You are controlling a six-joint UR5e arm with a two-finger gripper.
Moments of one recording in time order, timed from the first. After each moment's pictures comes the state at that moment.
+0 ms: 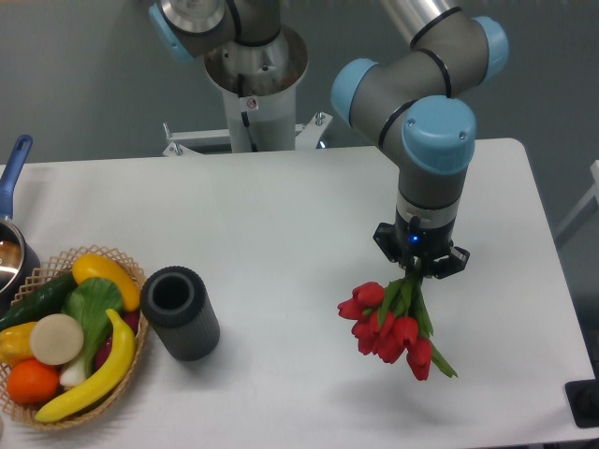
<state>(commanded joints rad) 2.60 -1.94 -1.52 -1.08 1.56 1.07</state>
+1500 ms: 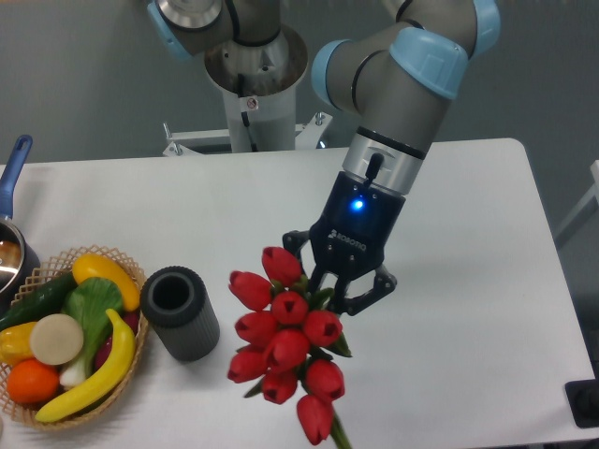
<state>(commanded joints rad) 2.52 -1.90 -1.47 -0.66 0.73 0.70</state>
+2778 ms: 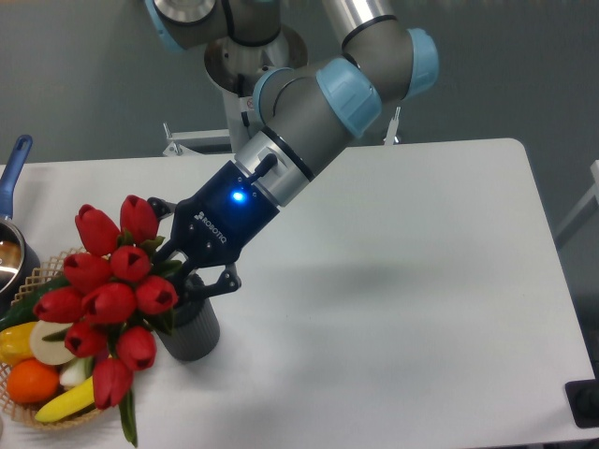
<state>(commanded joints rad) 2.41 -1.89 -1.61 -0.59 0.40 0.54</state>
